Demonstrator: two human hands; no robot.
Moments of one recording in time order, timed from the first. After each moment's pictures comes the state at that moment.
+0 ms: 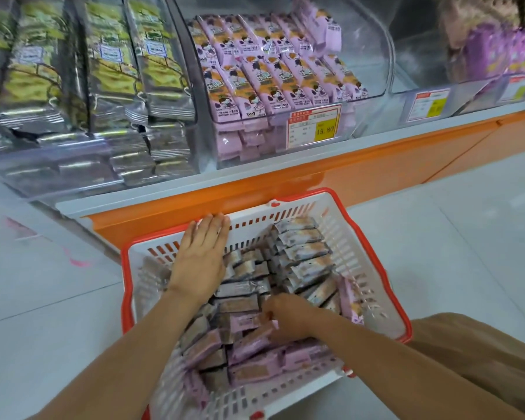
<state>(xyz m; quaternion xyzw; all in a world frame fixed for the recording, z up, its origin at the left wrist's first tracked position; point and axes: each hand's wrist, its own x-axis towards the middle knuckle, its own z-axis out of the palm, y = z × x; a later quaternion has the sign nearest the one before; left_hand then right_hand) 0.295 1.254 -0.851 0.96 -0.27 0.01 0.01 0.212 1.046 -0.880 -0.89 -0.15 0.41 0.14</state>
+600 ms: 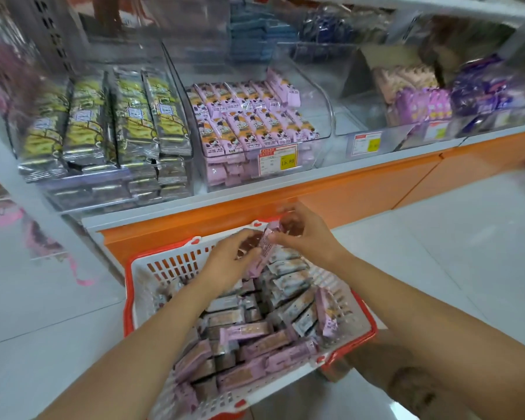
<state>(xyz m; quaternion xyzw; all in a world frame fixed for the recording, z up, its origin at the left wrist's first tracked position) 0.275 1.201 -0.763 0.83 -0.21 -0.14 0.50 0.249 1.010 -0.707 -0.83 0.00 0.03 0.55</state>
